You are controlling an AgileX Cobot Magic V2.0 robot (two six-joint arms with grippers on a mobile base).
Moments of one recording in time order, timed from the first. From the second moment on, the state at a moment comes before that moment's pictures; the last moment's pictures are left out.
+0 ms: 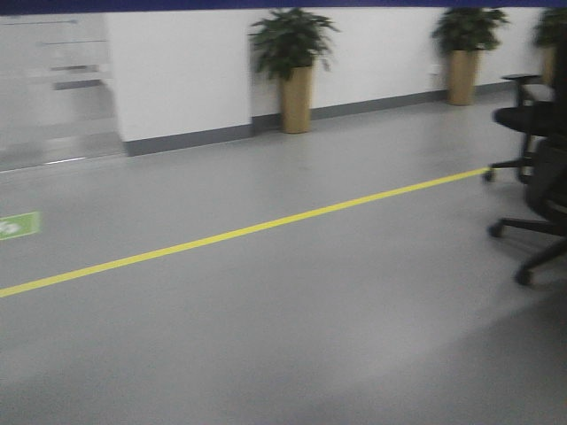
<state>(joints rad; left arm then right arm) -0.28 1.17 -1.69 0.21 1.30 -0.38 0.25 1.09 -1.55 -0.02 1.13 0.13</state>
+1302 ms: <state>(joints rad) -0.28 1.17 -1.69 0.21 1.30 -0.38 0.25 1.09 -1.55 -0.02 1.13 0.13</state>
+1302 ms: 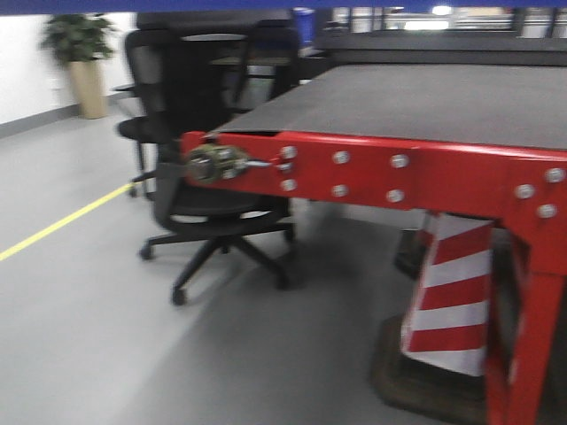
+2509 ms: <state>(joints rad) -0.28 1.17 -1.69 0.22 1.30 -0.38 0.25 1.09 -1.55 -0.02 1.13 0.14</state>
